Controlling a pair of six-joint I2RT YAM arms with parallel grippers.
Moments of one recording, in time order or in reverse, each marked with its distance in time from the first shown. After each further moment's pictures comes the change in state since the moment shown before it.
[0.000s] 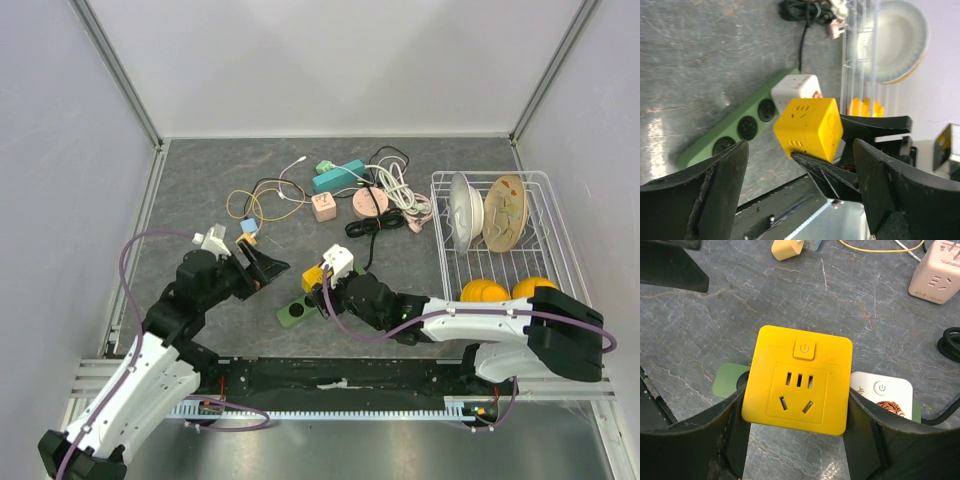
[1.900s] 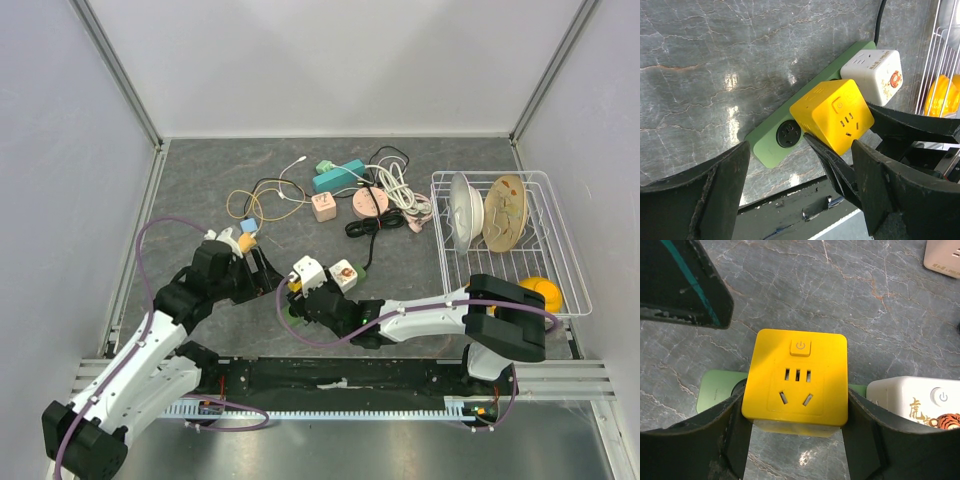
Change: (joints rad) left arm 0.002 0.209 0.097 -0.210 -0.048 0.272; right arm 0.105 0.316 0.180 -0.058 0.204 0.070
